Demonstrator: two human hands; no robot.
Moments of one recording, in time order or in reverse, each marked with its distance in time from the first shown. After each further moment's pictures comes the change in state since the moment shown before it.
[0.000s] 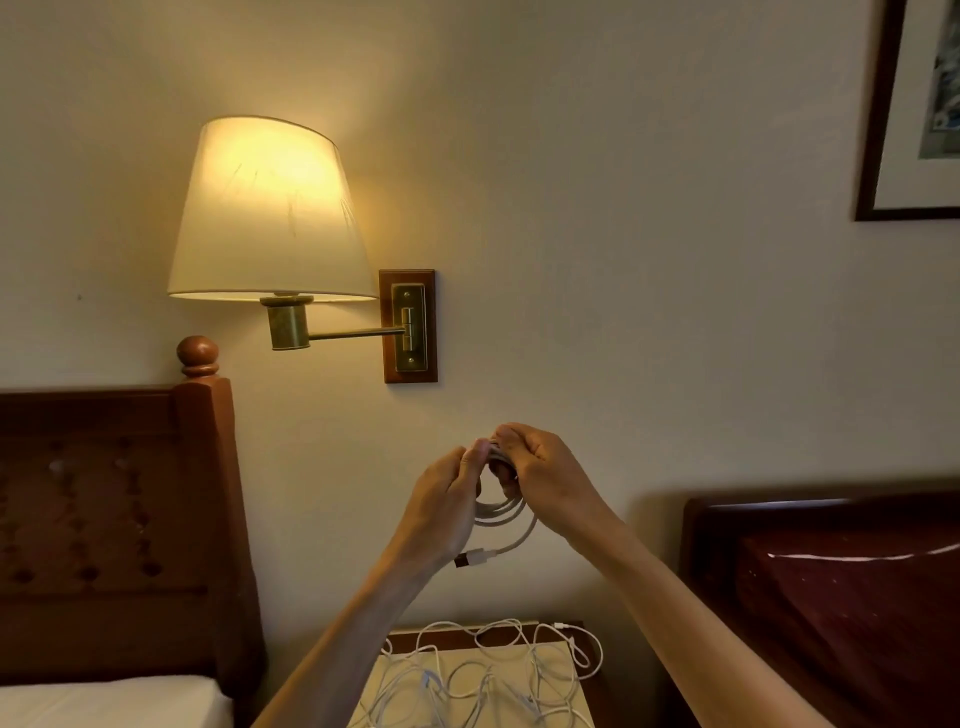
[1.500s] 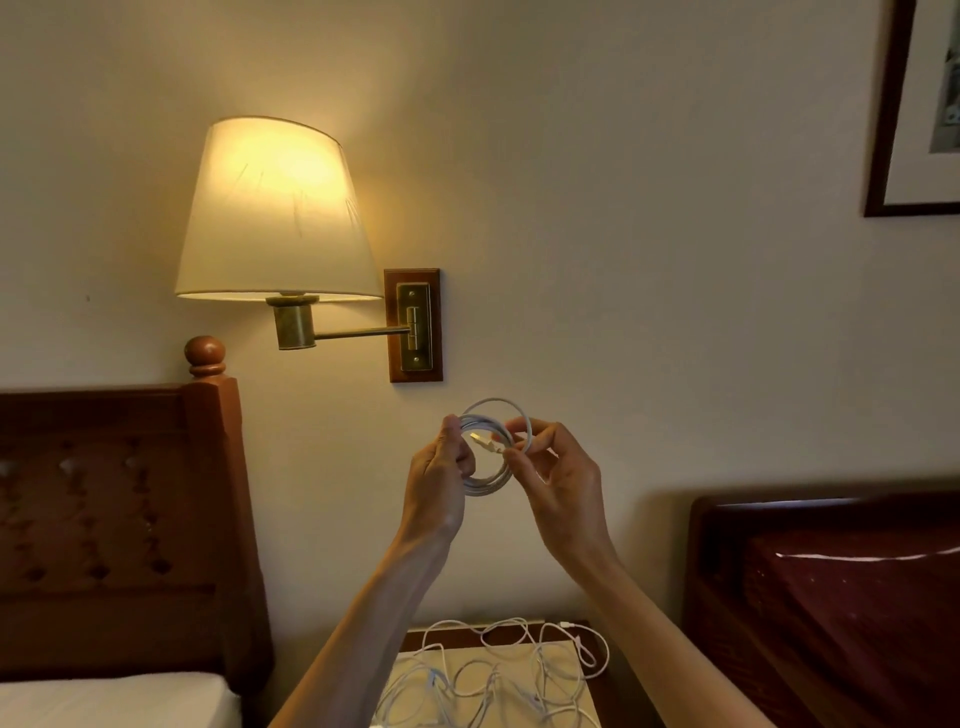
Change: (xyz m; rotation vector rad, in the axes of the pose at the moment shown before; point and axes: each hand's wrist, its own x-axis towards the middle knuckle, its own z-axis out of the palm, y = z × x) left_hand 0.011 -0.001 0.003 -0.321 0.241 -0.085; right_hand -0.008 0.038 0.014 0.206 0.282 -0.332
